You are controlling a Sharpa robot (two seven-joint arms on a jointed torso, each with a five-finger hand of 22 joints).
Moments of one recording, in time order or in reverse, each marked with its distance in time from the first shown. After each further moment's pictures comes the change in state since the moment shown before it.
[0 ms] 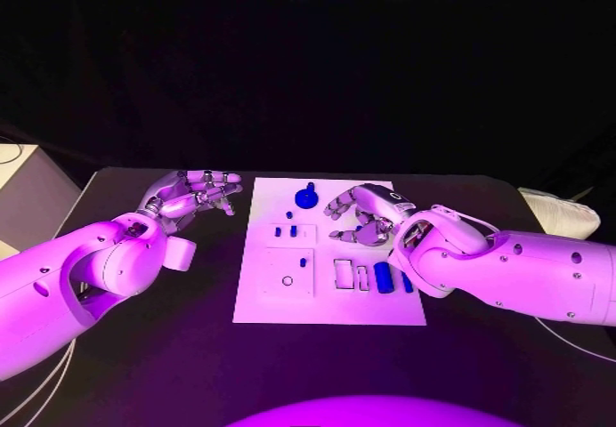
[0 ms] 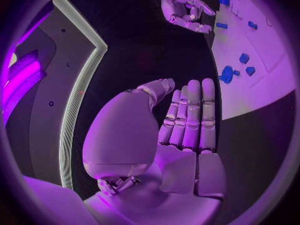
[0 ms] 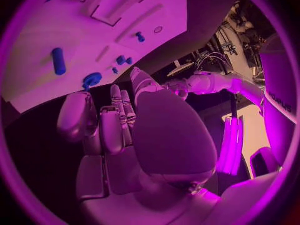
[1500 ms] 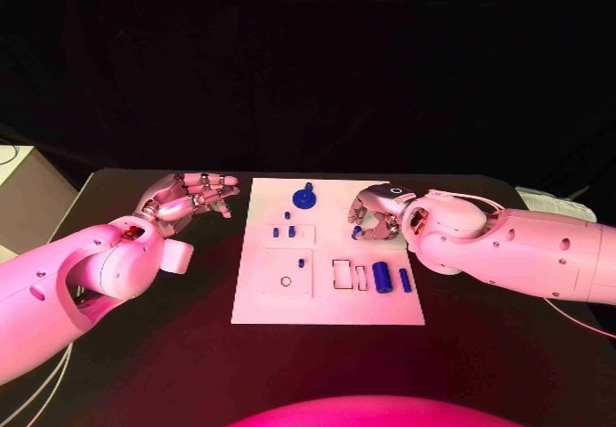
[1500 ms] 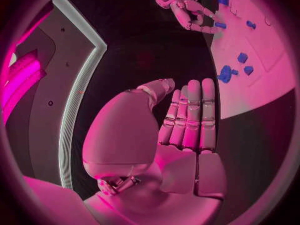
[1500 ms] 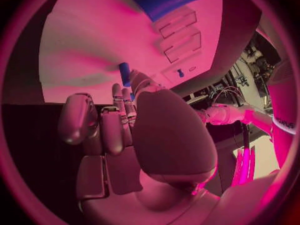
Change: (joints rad) left arm -0.003 0.004 0.000 -0.006 0.000 0.002 -0.002; left_hand 0.000 0.000 0.000 0.000 0.000 0.000 0.000 0.006 0.000 0.000 0.000 0.004 -0.001 0.000 0.000 0.000 -0.001 0.000 0.000 0.000 0.000 -0.001; right arm 0.031 0.018 -0.002 -0.141 -0.196 0.303 -0.080; right_hand 0.005 -0.003 0.058 0.002 -0.017 0.058 -0.019 0.012 -0.030 0.045 -0.014 -0.009 -0.002 -0.002 -0.010 0.006 0.003 0.000 0.003 -0.004 0.018 -0.001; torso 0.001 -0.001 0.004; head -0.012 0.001
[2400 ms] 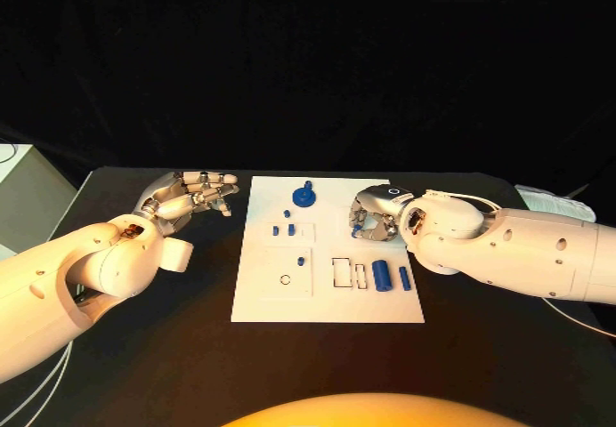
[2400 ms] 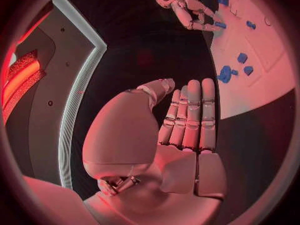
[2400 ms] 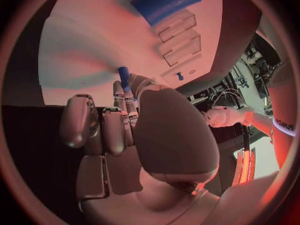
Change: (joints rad) left arm 0.000 0.000 0.000 0.000 0.000 -0.001 -0.002; left_hand 0.000 0.000 0.000 0.000 0.000 0.000 0.000 0.000 0.000 0.000 0.000 0.000 0.000 0.000 0.000 0.000 0.000 0.000 0.000 0.000 0.000 0.000; right arm -0.008 0.007 0.000 -0.002 -0.013 0.012 -0.010; right_hand -0.022 -0.007 0.213 -0.017 -0.067 0.080 -0.014 0.043 0.010 0.120 -0.016 -0.043 -0.001 0.002 -0.019 0.008 0.009 0.000 -0.004 -0.018 0.043 0.001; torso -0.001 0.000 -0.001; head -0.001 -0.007
